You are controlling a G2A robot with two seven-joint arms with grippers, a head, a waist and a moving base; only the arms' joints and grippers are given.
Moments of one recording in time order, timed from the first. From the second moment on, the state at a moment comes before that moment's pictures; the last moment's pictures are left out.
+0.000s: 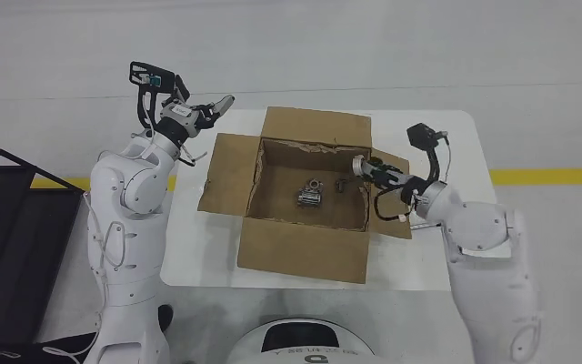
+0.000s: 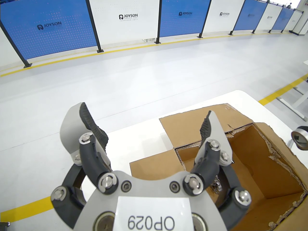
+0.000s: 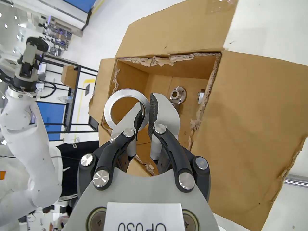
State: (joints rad) left arm 1.23 -1.43 -1.62 -1.77 1.17 -0.40 -0.51; right arm -1.50 -1.24 1.55 -2.07 -0.56 0.18 1.00
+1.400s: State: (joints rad) left arm 1.23 -1.43 -1.62 -1.77 1.17 -0.40 -0.51; right arm -1.35 -1.25 1.32 -2.14 -1.22 0.29 1.27
